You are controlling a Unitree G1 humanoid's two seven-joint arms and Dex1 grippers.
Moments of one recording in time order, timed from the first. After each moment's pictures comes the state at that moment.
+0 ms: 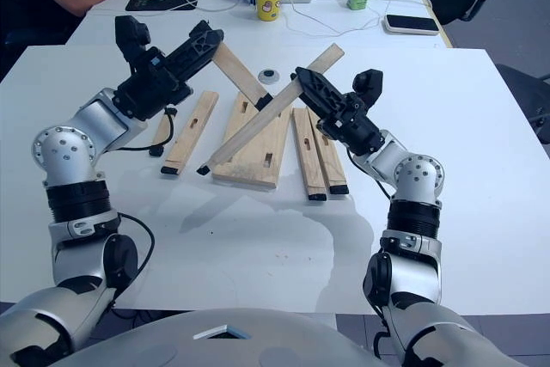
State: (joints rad) left arm -0.58 0.26 0.31 0.03 -1.16 0.99 -0.51; right arm -0.47 -0.23 -0.35 0.24 1.18 1.02 0.87
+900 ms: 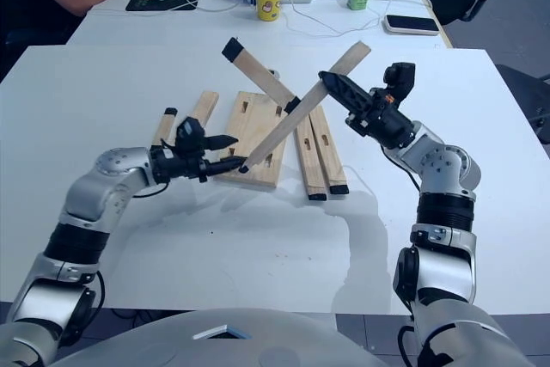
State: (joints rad) left arm -0.31 0.52 -0.27 0.03 -0.31 0.32 -0.89; right arm -0.55 -0.42 -0.29 0.34 0.95 0.81 1.14
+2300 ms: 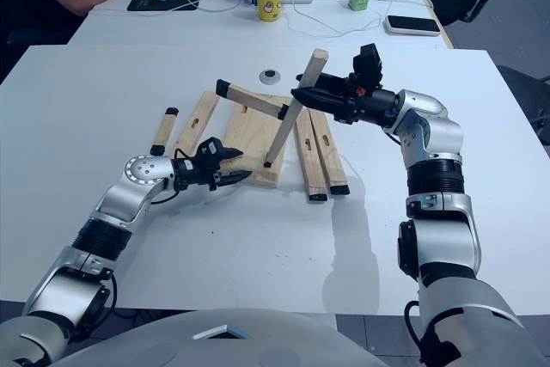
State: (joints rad) left arm -0.35 0.45 -0.34 0.23 -0.12 0.20 -0.87; right arm -0.70 -0.46 -0.05 0.51 0.51 0.33 1.37
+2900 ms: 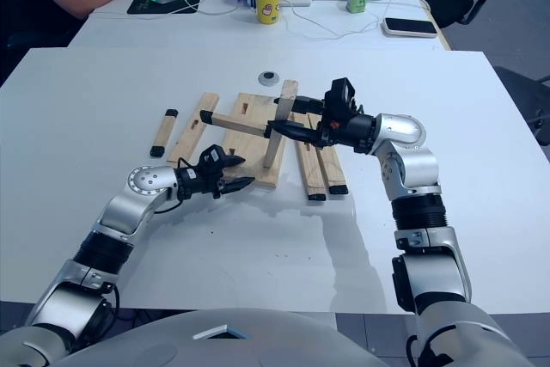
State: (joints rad) left arm -0.25 0.42 -0.33 0.11 -0.13 0.28 -0.82; right arm -0.48 -0.42 0.07 0.25 0.48 0.10 1.24
